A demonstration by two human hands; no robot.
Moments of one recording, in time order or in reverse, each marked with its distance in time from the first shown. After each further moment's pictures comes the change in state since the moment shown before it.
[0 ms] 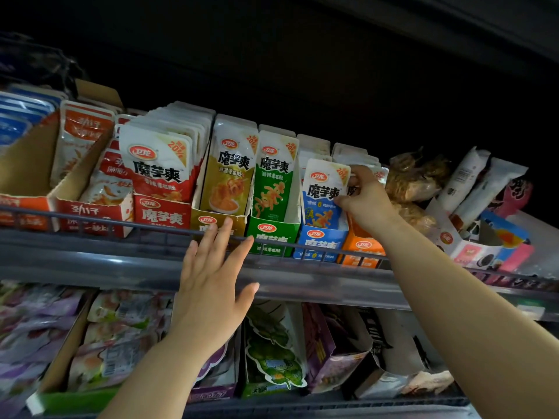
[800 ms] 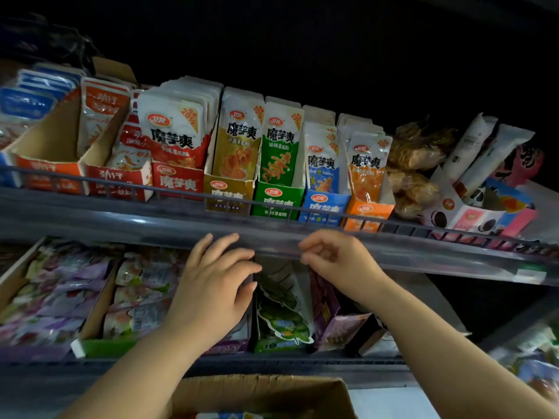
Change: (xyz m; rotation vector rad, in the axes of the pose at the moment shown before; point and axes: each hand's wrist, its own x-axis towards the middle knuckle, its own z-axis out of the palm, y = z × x) left_hand -0.038 0.005 -0.039 -0.223 -0.170 0.150; right_hand -0.127 0.007 0.022 0.066 -0.395 -0.131
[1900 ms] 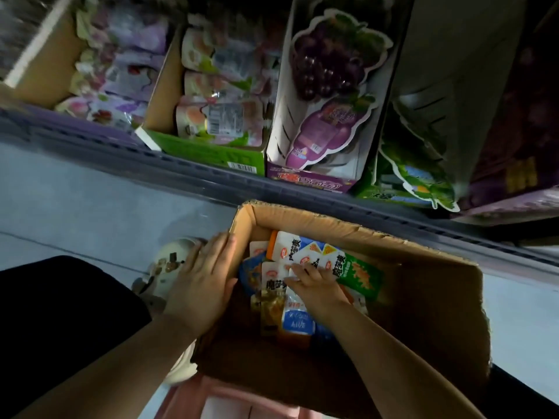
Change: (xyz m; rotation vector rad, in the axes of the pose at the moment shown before) left_hand -0.276 -0.047 0.108 0.261 -0.736 -0.529; right_hand -0.120 0.179 0.322 -0.681 -1.297 -0.110
